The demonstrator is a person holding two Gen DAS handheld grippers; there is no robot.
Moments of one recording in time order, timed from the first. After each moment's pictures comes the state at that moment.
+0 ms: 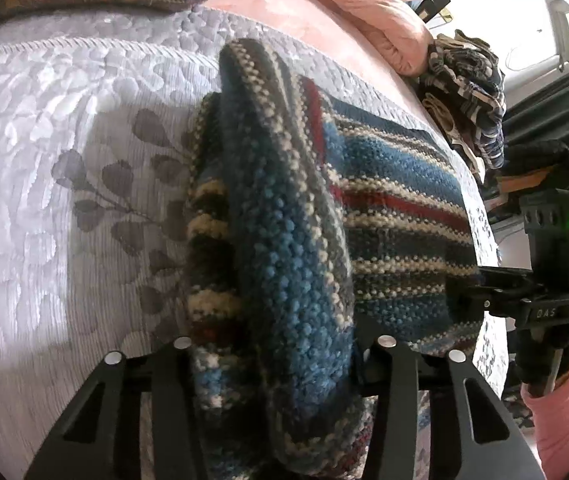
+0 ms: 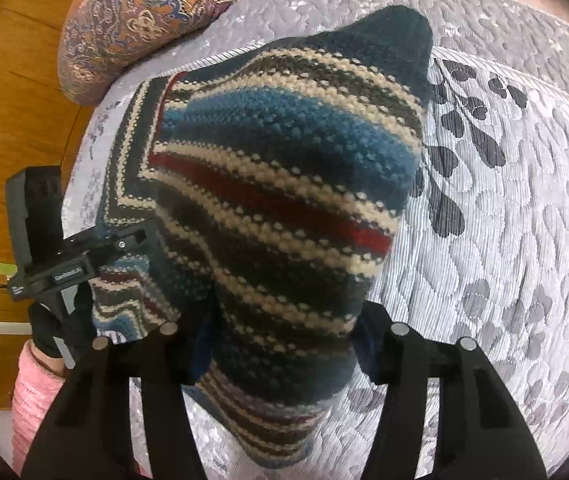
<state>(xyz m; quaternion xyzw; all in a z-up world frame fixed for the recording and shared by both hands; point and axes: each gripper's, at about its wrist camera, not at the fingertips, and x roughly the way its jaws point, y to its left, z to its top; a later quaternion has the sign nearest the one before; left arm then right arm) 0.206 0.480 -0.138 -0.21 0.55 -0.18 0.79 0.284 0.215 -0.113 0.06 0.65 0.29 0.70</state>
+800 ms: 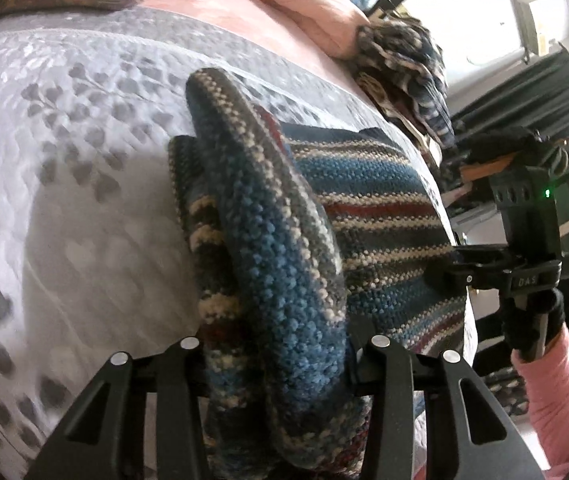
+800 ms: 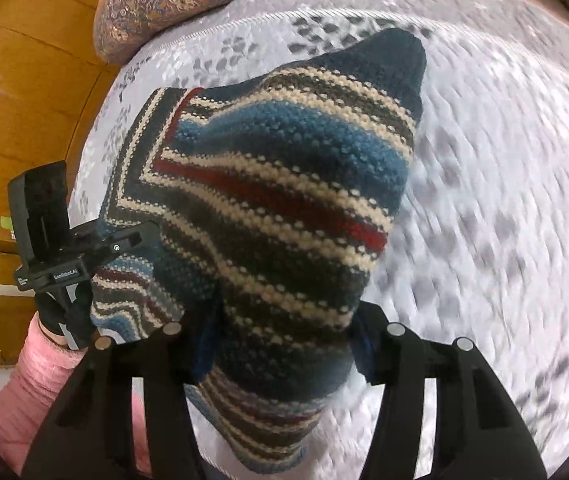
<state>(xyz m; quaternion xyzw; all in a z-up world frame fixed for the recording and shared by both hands) 0.081 0.383 -0.099 -0.22 0.53 -0.23 0.79 0.167 0.109 -0.067 0.02 0.66 0.30 0.69</state>
